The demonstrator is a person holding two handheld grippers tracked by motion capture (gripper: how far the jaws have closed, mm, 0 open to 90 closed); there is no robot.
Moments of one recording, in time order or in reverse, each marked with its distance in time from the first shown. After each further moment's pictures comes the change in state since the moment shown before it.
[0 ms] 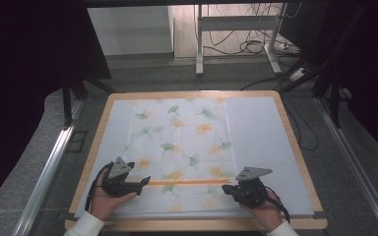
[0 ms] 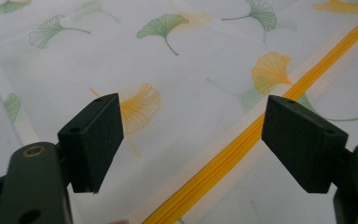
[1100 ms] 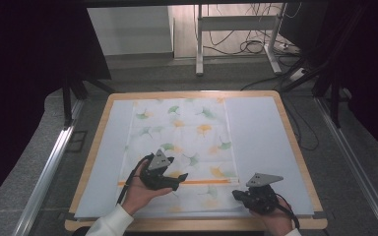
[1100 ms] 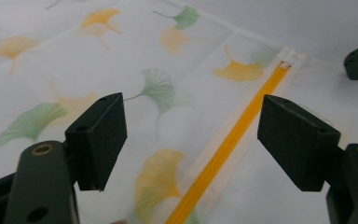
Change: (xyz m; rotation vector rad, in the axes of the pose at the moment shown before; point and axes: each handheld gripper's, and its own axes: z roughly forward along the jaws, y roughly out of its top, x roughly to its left) left arm -0.070 0.069 0.053 -0.031 -0.192 0.085; right arm -0.006 -0.024 -0.017 0.027 -0.046 0.026
